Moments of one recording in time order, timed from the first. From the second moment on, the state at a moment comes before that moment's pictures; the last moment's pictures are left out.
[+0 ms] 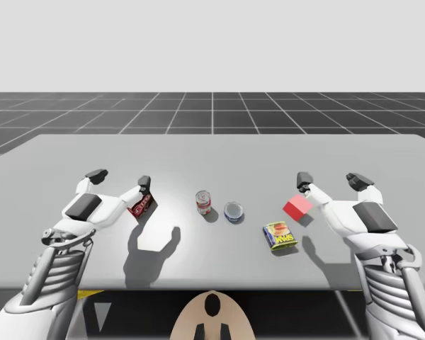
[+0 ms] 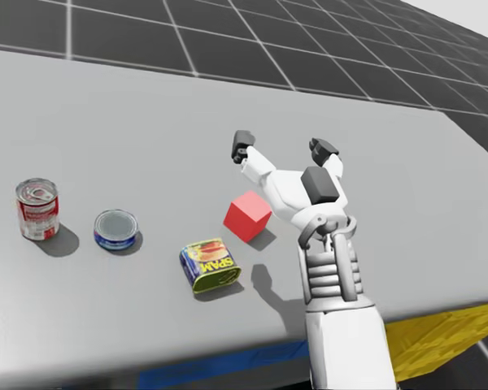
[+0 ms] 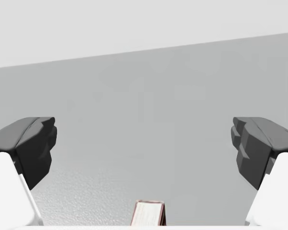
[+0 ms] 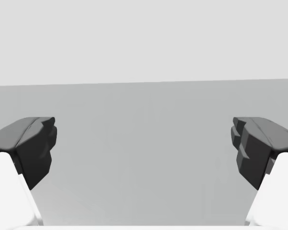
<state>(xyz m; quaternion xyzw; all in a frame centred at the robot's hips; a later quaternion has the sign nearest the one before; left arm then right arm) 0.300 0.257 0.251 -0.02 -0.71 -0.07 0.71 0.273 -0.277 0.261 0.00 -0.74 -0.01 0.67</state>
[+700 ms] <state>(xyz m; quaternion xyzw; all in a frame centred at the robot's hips) 0.300 0.256 0.252 -0.03 -0.71 -0.07 0.70 0.240 -0.299 0.258 0.08 -0.73 0.09 0.68</state>
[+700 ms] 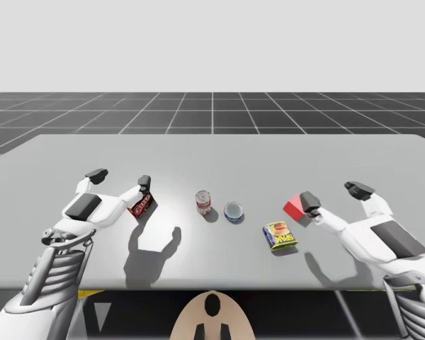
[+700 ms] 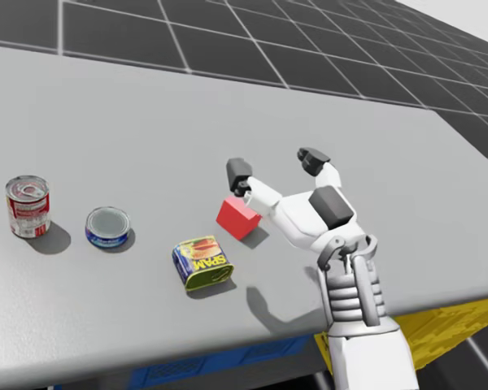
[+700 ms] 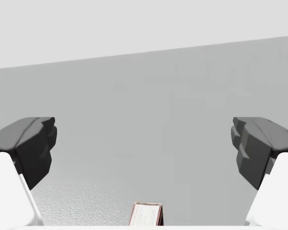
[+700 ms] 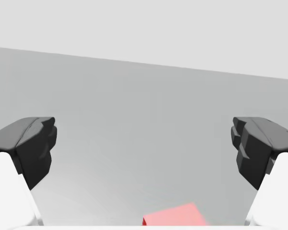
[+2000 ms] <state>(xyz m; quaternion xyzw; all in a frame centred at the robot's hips) 0.301 0.255 0.251 -0.03 -0.71 -0.07 0.70 0.329 -0.354 0.158 0.14 -0.55 0.24 0.79</state>
